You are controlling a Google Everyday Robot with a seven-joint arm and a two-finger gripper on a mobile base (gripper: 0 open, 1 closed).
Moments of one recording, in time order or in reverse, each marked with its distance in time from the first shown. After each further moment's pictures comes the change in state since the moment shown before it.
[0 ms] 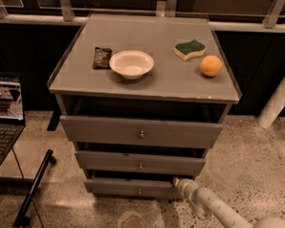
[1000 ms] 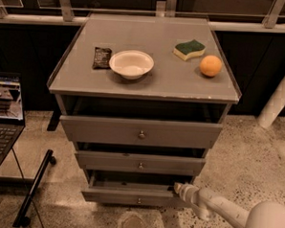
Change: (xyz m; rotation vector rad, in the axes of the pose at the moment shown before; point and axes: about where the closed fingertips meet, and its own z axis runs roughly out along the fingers) arm 0.034 0.000 -0.023 0.031 0.155 0.123
